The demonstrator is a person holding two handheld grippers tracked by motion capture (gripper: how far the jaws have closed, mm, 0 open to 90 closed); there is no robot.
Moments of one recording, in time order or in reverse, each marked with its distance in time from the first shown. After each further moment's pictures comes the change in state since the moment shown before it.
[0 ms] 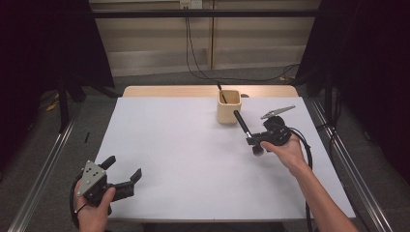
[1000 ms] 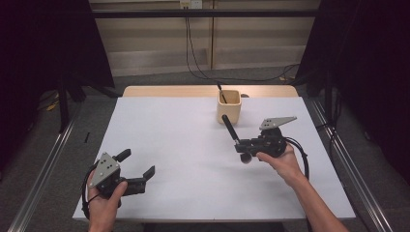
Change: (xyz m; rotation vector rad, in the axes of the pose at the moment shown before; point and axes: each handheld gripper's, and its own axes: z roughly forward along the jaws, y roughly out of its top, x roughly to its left) left arm -0.021 0.025 0.022 0.003 -0.169 0.056; right arm 0.036 -0.013 -0.005 -0.195 0.233 -0.133
